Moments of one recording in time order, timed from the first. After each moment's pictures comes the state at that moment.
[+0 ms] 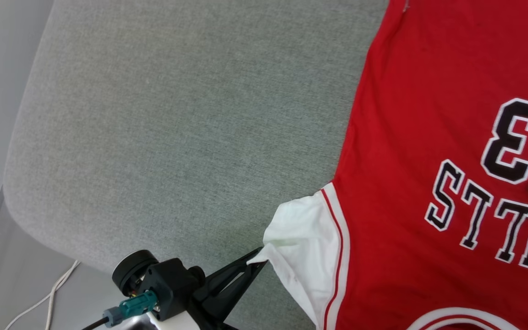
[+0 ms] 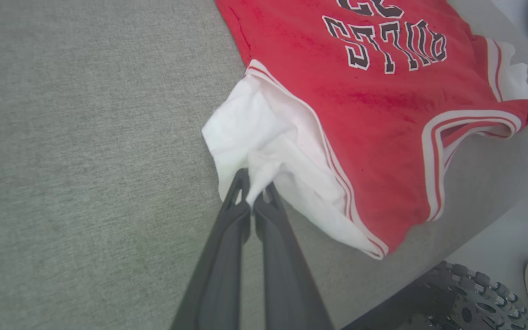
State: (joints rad) left arm -0.36 0.77 -0.98 -0.39 -0.78 0.13 -0.12; right arm -0.99 -0.56 -0.23 0.30 0.12 0.13 1.18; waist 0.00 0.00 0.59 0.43
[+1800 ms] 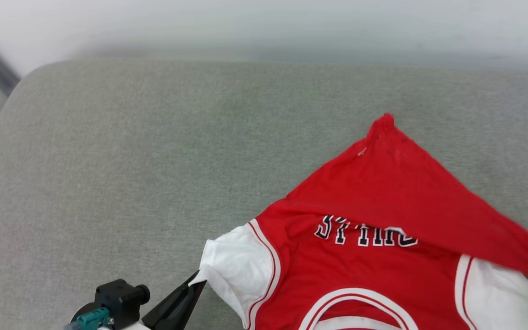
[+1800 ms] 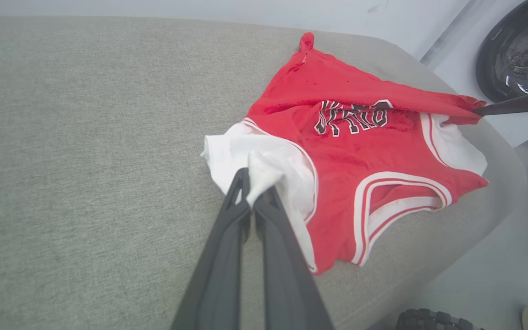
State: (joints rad) left arm -0.16 0.82 -0.90 -0.27 -0.95 0.22 -0.23; right arm -0.08 -0.51 -0.16 0.05 0.43 0.13 0.95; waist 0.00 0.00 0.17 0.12
